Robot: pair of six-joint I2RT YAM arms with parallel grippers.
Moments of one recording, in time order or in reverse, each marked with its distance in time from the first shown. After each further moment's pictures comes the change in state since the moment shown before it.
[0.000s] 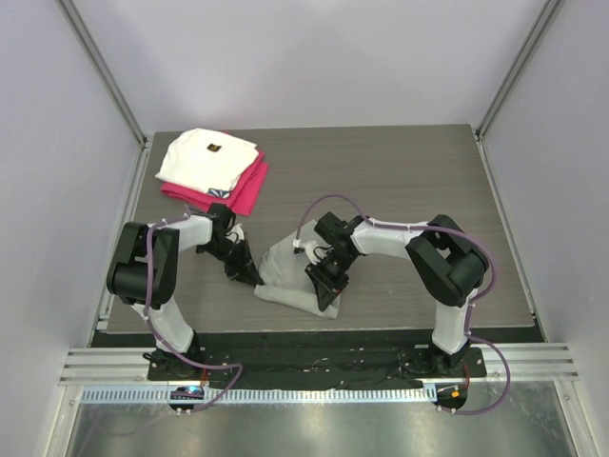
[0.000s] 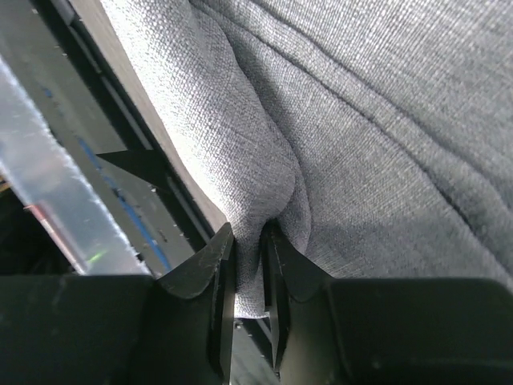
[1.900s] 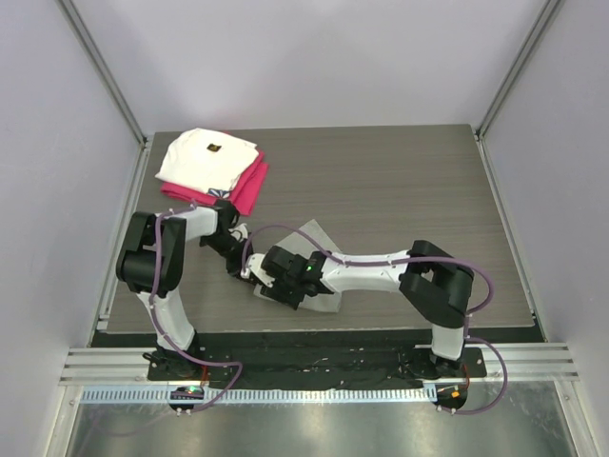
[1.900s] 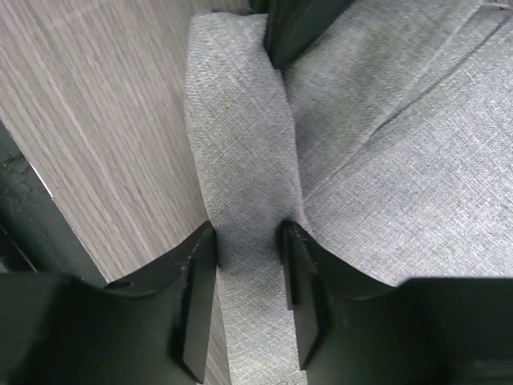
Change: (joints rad) left arm -0.004 0.099 0.106 -0.124 0.012 0.071; right arm 0.397 -0.003 0.093 0.298 0.680 -0.039
